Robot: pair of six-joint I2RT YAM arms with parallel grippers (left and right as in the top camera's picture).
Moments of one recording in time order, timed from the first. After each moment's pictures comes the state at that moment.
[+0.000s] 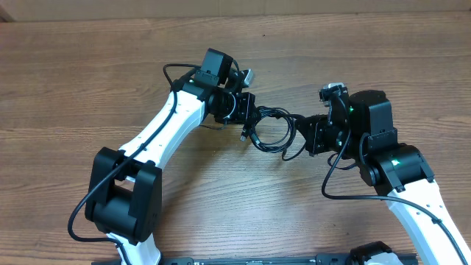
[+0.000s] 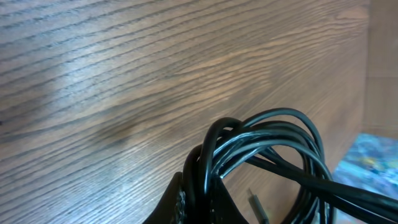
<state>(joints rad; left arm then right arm) -0.40 1.90 1.43 -0.67 0.59 -0.34 0.27 1.13 0.97 -0.61 -0.38 0.29</state>
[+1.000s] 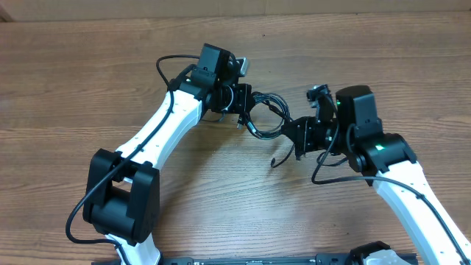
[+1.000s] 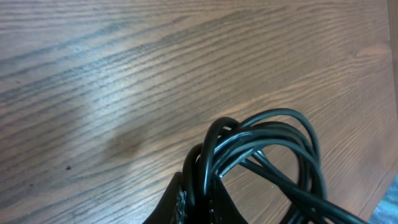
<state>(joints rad) -0.39 1.89 1.43 -0.55 0.48 -0.35 0.28 1.26 0.96 -0.57 -0.54 0.33</state>
